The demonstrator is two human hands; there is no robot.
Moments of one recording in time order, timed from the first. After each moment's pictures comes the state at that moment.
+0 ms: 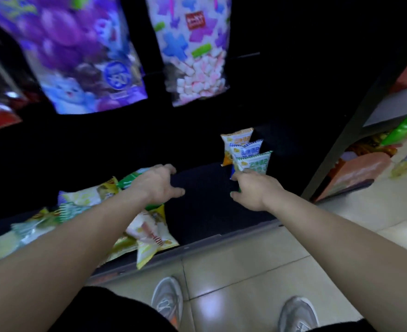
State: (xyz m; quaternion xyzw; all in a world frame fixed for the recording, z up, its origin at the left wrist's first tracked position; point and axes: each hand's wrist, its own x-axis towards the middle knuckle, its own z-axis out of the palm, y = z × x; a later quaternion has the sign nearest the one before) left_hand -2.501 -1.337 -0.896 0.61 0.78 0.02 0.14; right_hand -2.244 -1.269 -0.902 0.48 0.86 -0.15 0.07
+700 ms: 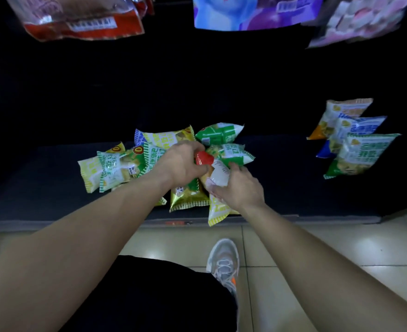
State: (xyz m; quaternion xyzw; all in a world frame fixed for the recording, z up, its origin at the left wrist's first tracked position) left_hand -2.654 -1.438 -0.957 0.54 0.81 0.14 0.17; right_hand -2.486 -1.378 -1.023 0.49 0.83 -0.25 -0.06
